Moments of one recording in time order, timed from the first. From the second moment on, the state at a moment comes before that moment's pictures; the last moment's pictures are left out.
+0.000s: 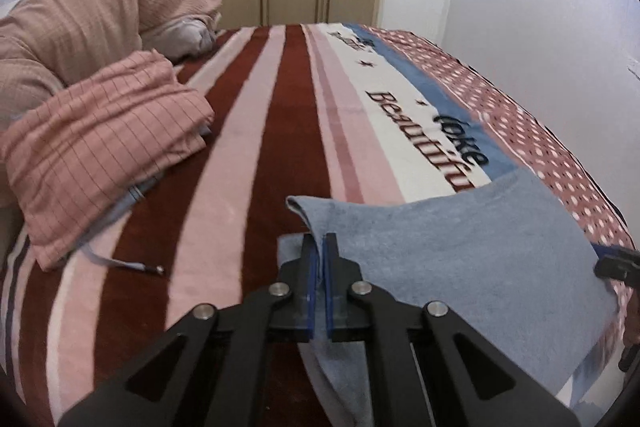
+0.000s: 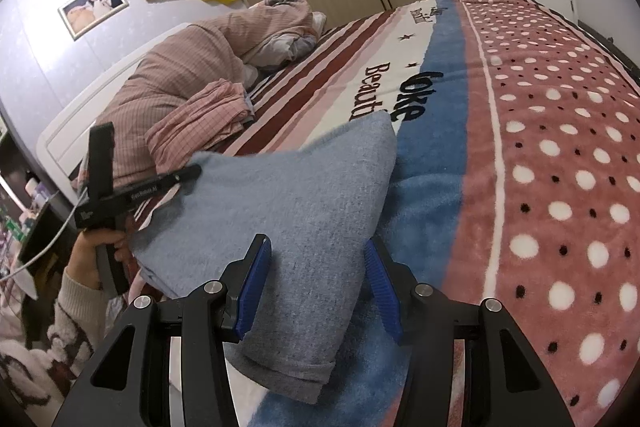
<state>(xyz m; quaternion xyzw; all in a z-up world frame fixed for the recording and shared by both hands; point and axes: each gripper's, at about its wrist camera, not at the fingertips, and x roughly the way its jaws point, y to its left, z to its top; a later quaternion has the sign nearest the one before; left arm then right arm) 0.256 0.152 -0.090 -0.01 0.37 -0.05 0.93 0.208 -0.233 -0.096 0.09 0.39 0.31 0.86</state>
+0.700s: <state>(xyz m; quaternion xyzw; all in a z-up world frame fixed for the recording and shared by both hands) 0.201 0.173 -0.127 -0.16 0.44 -0.14 0.87 0.229 -0.240 -0.106 0.11 0.43 0.29 0.85</state>
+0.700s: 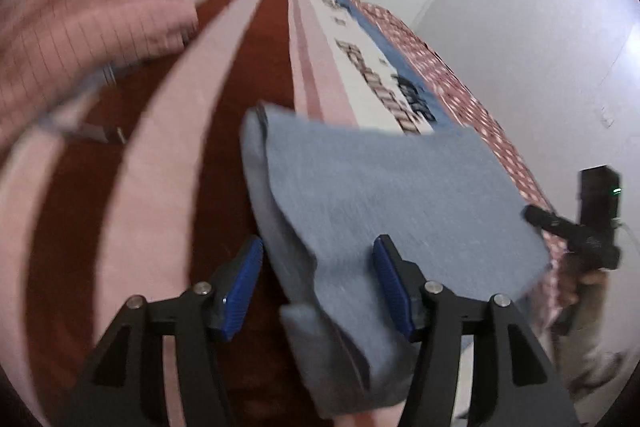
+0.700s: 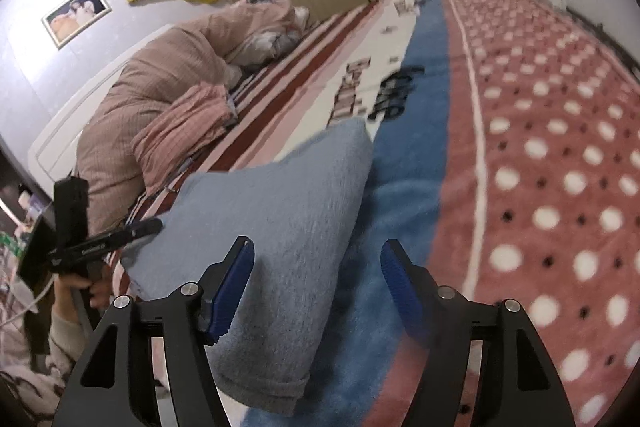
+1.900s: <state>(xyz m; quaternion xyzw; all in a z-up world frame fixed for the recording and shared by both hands) 0.169 0.347 -0.062 -0.07 0.41 -0.01 0.91 0.208 -0.001 -0.103 0.10 0.42 0.38 0.82</state>
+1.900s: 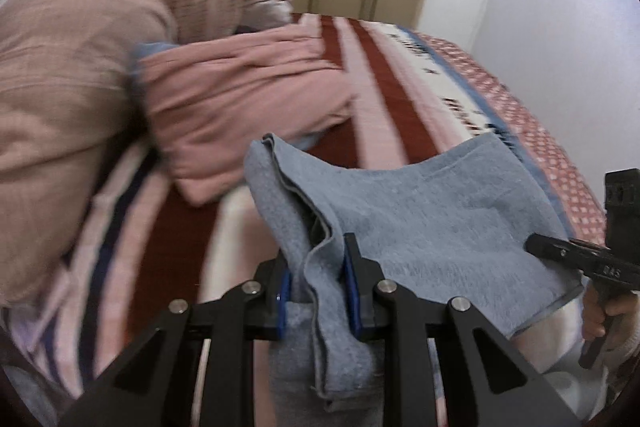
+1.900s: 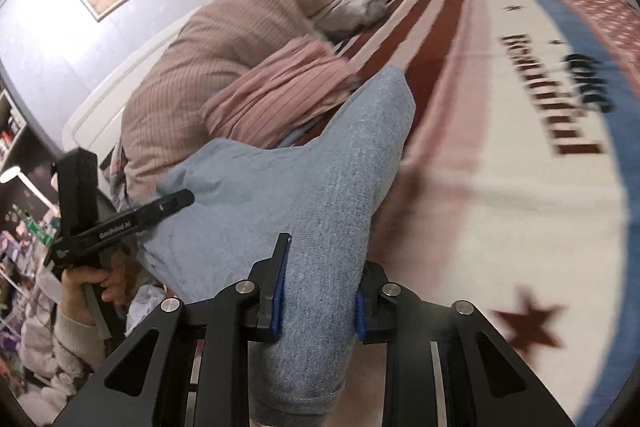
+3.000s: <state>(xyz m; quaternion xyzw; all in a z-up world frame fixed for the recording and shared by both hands) 0.111 0.373 -0.062 -0.03 0.35 0.19 0.92 0.177 0.014 -0.113 0.01 0.43 0.39 0.82</state>
